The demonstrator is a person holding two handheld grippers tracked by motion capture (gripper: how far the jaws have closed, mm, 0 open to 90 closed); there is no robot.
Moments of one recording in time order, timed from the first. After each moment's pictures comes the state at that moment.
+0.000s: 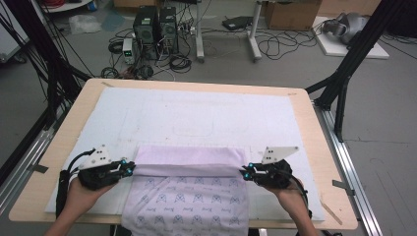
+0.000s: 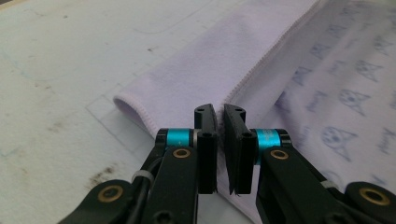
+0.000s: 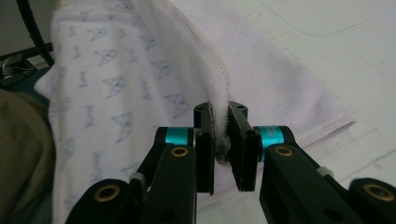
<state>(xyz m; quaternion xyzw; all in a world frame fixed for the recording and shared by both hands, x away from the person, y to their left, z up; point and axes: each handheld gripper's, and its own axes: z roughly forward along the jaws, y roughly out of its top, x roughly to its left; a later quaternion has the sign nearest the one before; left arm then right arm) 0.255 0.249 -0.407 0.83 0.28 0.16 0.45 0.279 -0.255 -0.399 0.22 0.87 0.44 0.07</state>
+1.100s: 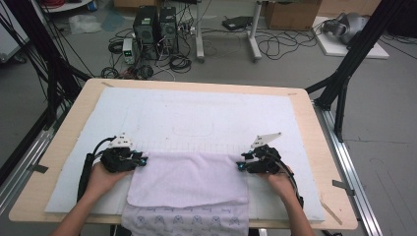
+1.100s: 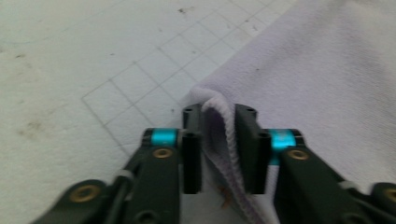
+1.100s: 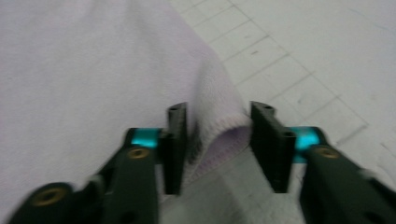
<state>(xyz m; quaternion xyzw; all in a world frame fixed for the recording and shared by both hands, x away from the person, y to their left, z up) 0.327 0.226 -0.441 0.85 0.34 0.11 0.39 0.344 -0.249 -0.441 0.29 0.88 0.37 0.06</state>
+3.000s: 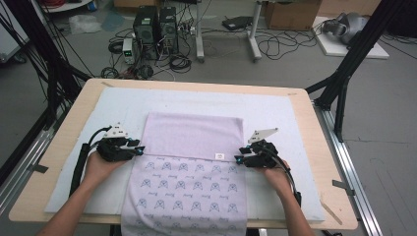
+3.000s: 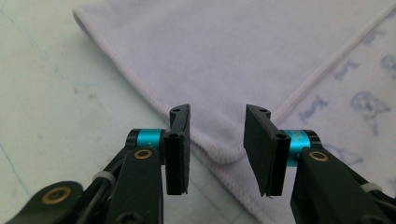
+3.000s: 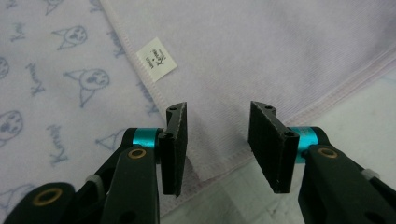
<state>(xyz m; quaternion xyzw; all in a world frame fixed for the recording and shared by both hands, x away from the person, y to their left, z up) 0.354 0.242 -0.429 0.83 0.33 0.16 0.41 0.358 -0.242 -0.437 0.29 0.88 0.37 0.09</state>
